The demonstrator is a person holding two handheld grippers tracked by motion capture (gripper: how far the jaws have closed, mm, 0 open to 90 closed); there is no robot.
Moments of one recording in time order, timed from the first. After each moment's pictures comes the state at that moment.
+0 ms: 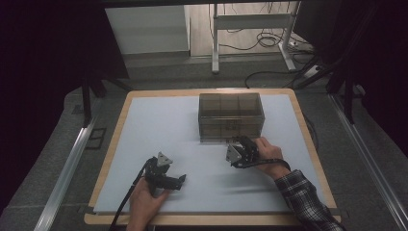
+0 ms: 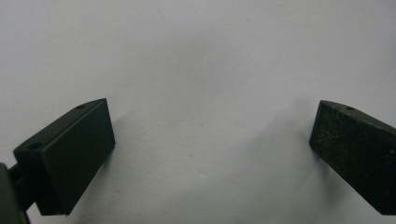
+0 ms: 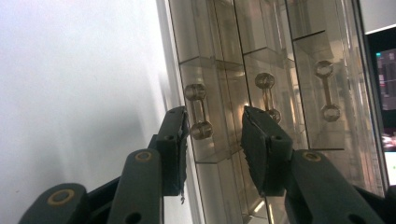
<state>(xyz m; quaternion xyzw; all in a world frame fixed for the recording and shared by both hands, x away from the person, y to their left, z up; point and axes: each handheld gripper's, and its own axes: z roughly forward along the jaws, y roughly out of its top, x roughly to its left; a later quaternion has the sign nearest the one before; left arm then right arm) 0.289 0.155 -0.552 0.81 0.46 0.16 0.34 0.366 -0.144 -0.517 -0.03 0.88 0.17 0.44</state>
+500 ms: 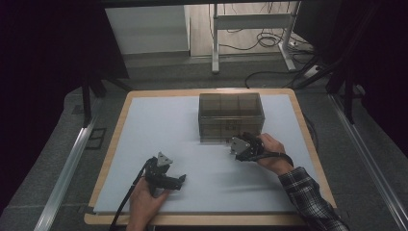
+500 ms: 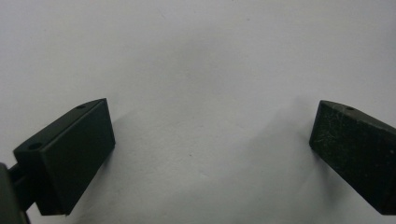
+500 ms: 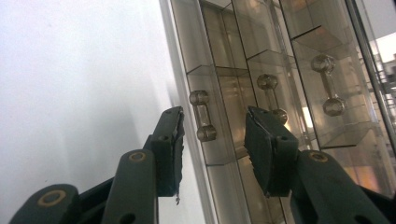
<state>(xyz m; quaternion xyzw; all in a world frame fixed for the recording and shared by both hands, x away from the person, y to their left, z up) 0.289 0.155 -0.553 0.80 0.46 0.16 0.34 0.379 -0.156 -0.499 -0.01 0.90 0.23 0.36</state>
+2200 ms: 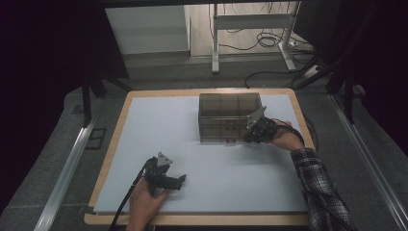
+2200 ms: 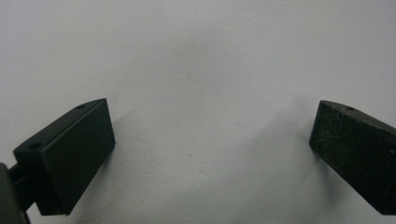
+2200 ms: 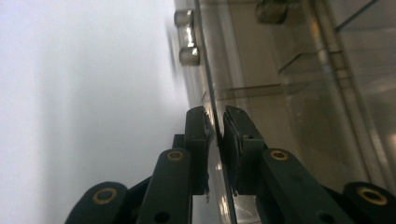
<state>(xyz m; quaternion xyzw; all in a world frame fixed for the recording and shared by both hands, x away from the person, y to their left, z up) 0.289 0.155 -0.552 0.81 0.46 0.16 0.34 0.477 -0.210 -0.493 0.02 0.97 0.25 0.08</state>
